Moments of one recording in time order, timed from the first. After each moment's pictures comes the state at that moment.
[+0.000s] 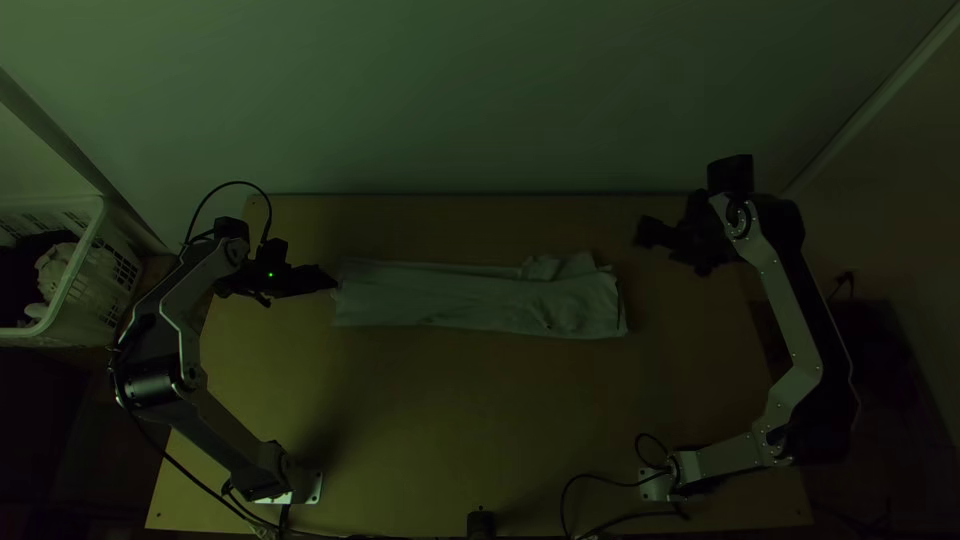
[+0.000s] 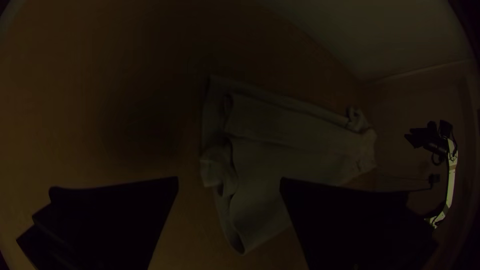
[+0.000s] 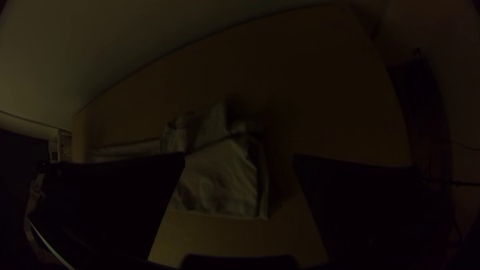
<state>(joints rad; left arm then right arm) 0.28 1.79 1.33 -0.80 0.62 0.27 0.05 1.58 1.62 -1.08 -0.17 0.31</state>
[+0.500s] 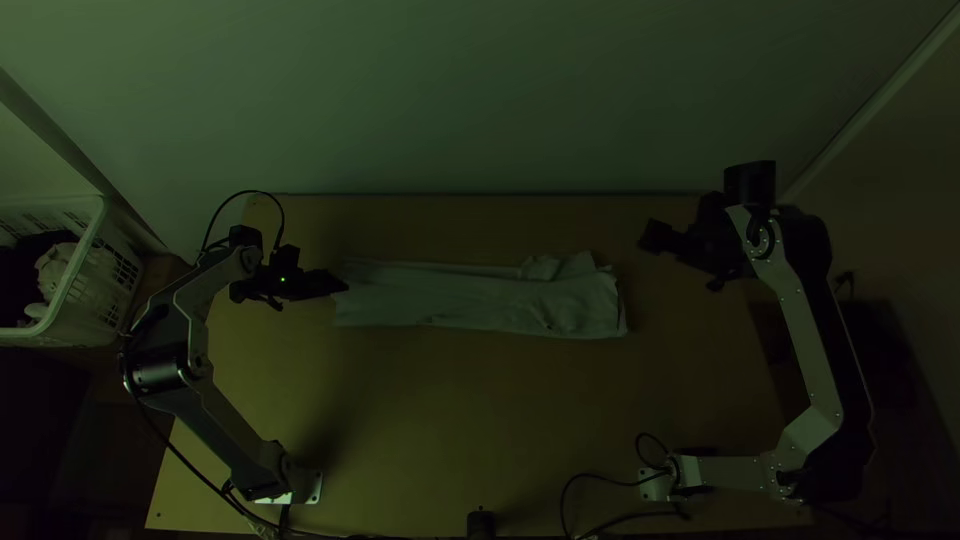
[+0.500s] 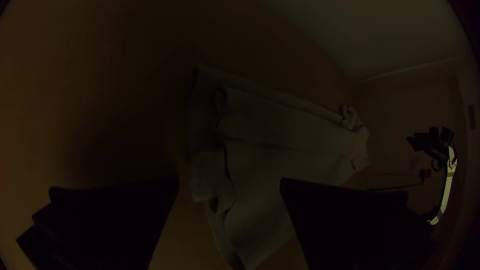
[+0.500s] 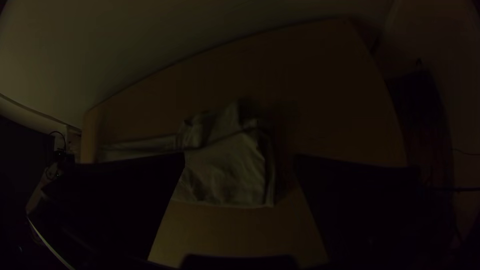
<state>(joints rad) 0.25 1.87 1.28 -0.69 0.70 0.26 0.07 1.44 1.60 -1.12 -0.17 0.32</state>
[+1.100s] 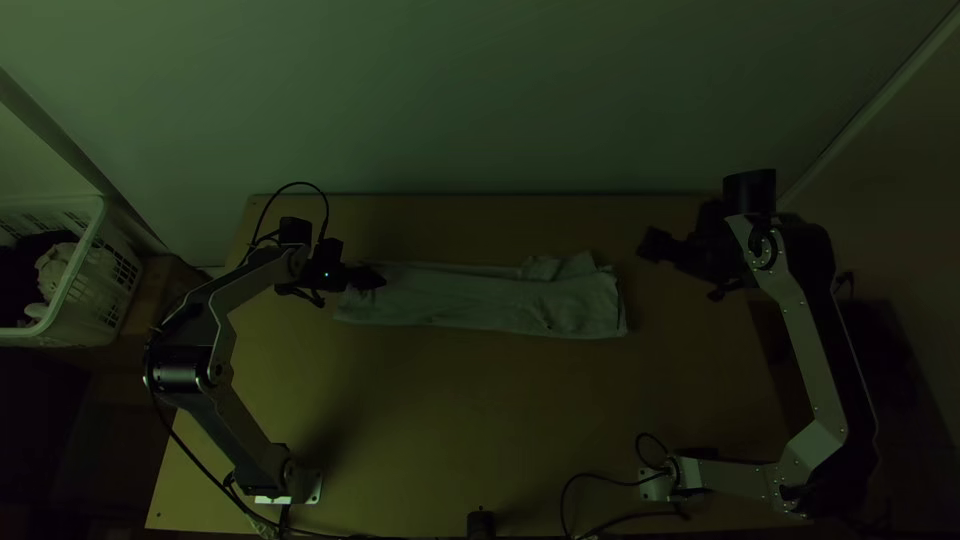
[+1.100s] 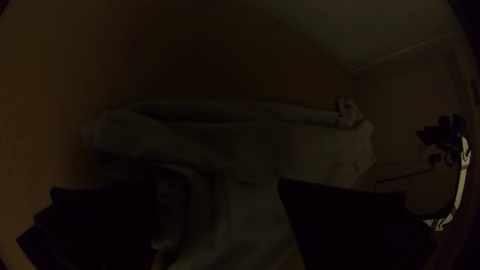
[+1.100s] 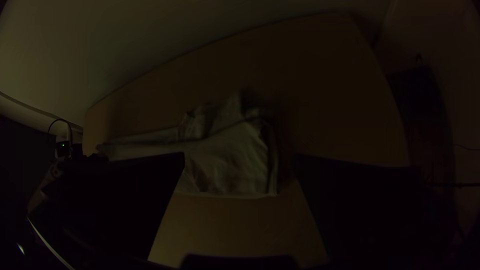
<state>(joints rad) 0.01 1.85 1.23 -0.46 0.62 0.06 0.09 1.39 1.56 -1.13 -0.17 0.34</state>
